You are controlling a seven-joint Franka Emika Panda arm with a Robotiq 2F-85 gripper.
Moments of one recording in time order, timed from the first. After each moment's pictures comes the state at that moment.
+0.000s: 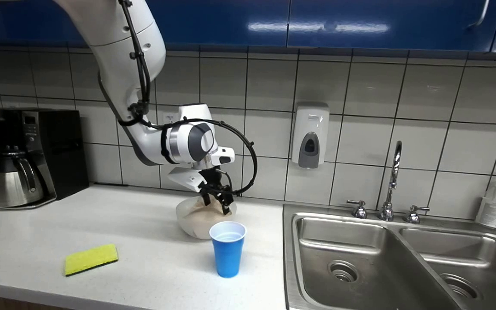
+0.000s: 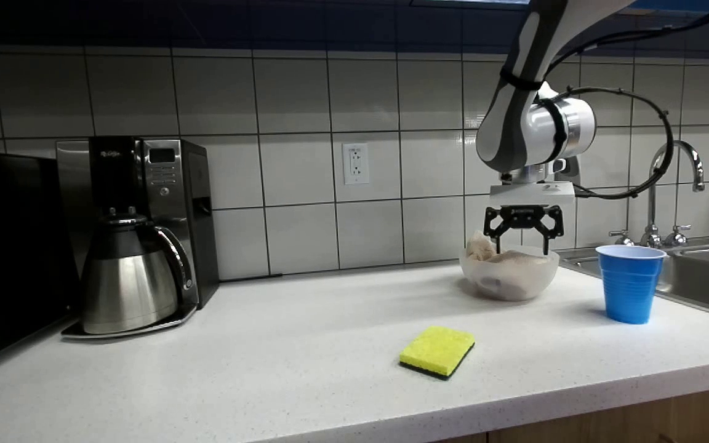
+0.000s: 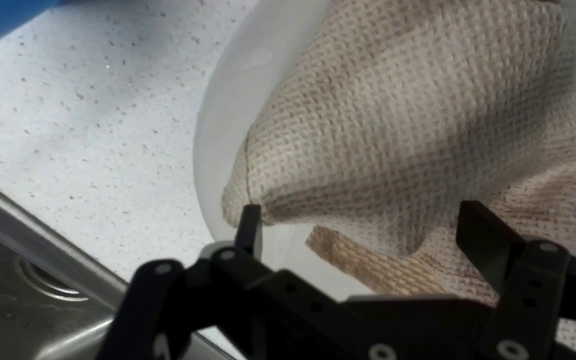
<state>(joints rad) 0.02 0.40 -0.20 -2.09 -0.12 2.74 0.47</state>
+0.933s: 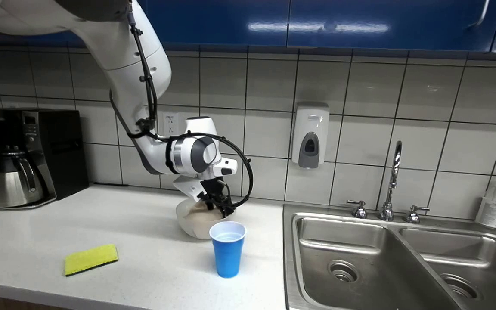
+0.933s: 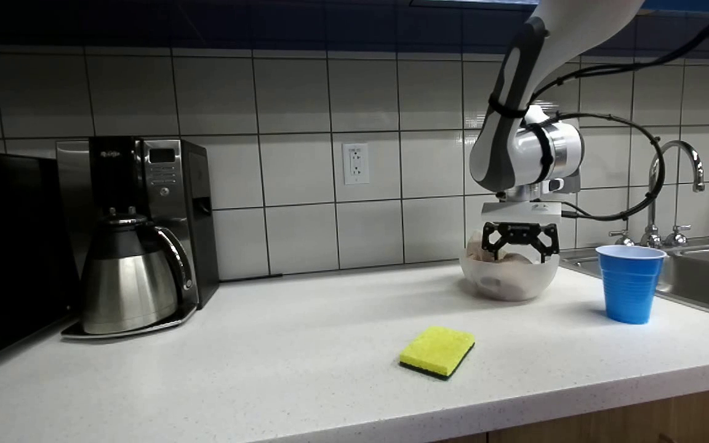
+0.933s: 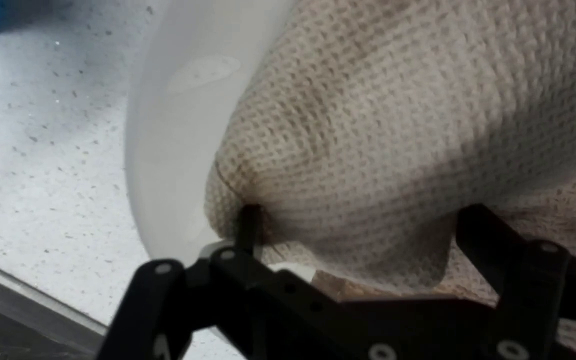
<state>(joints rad) 0.05 0.53 -0.24 -2.01 -0.03 2.74 0.52</state>
